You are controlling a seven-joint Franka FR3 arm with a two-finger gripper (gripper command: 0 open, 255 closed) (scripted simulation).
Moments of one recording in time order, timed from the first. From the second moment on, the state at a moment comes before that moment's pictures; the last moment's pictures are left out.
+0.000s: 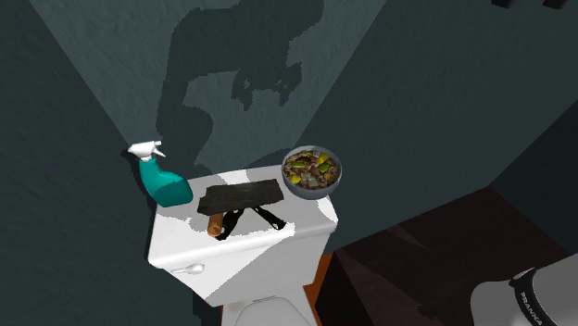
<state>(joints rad) -0.01 -0.82 0.01 -2.32 0.11 1.51 0.08</state>
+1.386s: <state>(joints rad) 0.16 -0.52 0.14 -2.67 0.30 2.21 -0.03</state>
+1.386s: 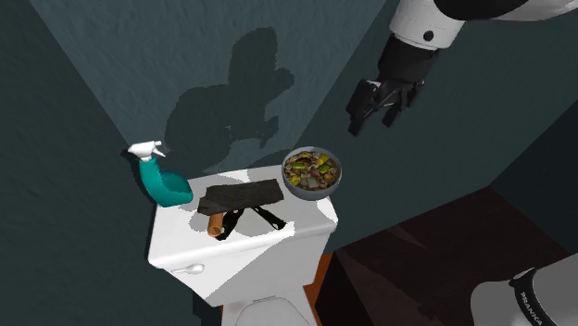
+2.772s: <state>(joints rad) 0.35 0.33 0.30 -2.45 0.59 2.90 -0.32</state>
